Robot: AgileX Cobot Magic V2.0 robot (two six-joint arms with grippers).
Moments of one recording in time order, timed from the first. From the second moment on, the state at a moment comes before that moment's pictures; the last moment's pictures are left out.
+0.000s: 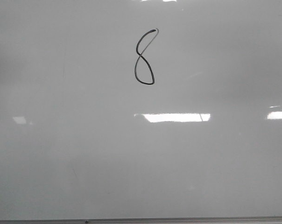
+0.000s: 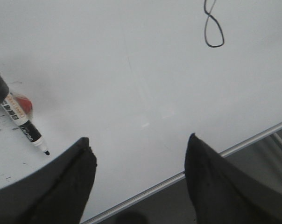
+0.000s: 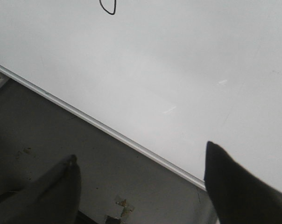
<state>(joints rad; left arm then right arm) -0.55 0.78 -0.85 0.14 0.78 -0.16 0.56 0.60 -0.88 -0.09 1.04 0.06</state>
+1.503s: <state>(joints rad) -0.36 0.62 -0.73 0.09 0.66 -0.10 0.56 0.60 -0.88 -0.09 1.04 0.07</state>
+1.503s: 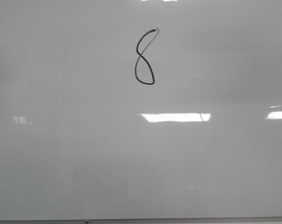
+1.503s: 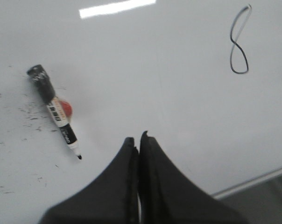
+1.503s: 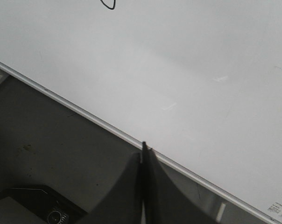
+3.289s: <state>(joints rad) 0.04 -0.01 0.01 -0.01 -0.01 0.01 0.56 0.60 -0.88 -0.09 1.04 0.07</state>
